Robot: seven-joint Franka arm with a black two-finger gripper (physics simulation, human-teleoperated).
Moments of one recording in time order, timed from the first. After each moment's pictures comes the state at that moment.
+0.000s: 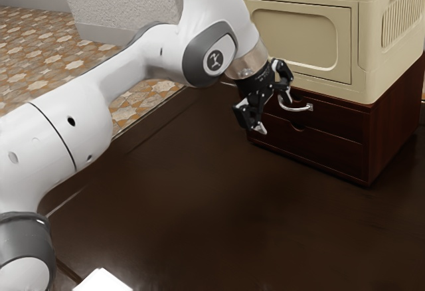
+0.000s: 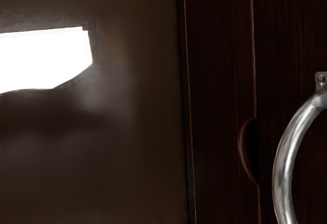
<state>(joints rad) -0.03 0.52 -0.08 -1.05 -0.03 1.90 -1.50</state>
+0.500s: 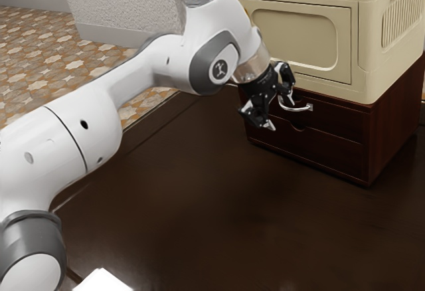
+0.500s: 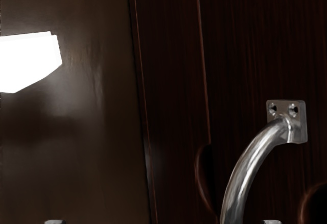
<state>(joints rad) -0.01 0.57 -0.09 -1.03 -0.03 2.00 -1.45</state>
